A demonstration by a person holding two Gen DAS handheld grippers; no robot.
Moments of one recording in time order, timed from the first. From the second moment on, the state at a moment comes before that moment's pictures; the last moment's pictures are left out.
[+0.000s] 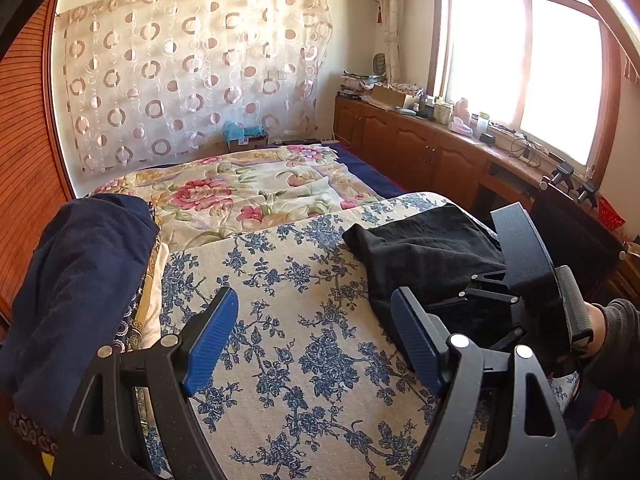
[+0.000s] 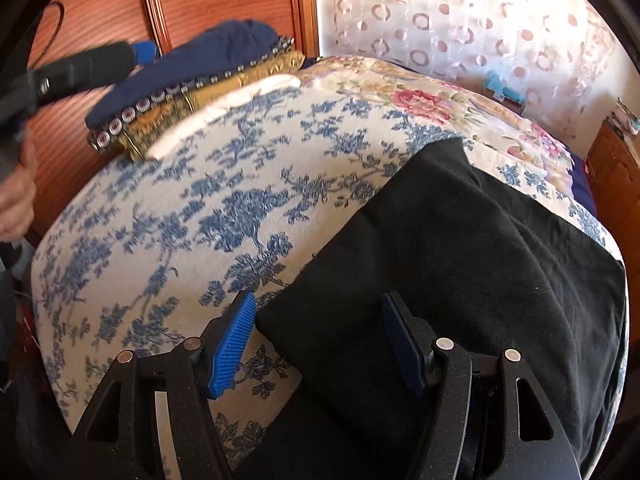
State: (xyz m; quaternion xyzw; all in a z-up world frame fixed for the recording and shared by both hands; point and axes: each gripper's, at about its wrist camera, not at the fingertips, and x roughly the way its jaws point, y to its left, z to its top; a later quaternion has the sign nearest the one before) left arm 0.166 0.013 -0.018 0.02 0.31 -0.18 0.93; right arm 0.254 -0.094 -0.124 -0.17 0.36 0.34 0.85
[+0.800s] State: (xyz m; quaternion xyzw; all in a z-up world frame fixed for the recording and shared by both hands) left arm 0.188 -0.019 -0.052 0.01 0.35 -0.21 0.91; right arm 0.252 -0.176 -0.052 -0.10 0.28 0.32 0.90
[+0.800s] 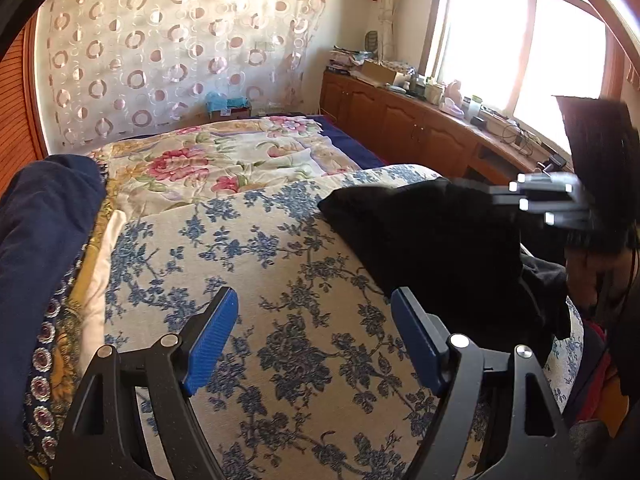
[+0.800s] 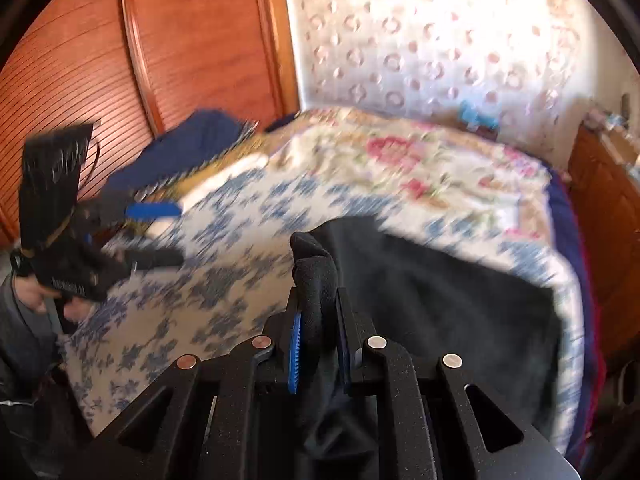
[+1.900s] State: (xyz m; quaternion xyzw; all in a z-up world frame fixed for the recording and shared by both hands) left arm 0.219 -0.099 -0.084 0.04 0.40 -0.23 0.88; right arm 0.340 -0.224 -0.098 -0.08 0.36 0.20 0.91
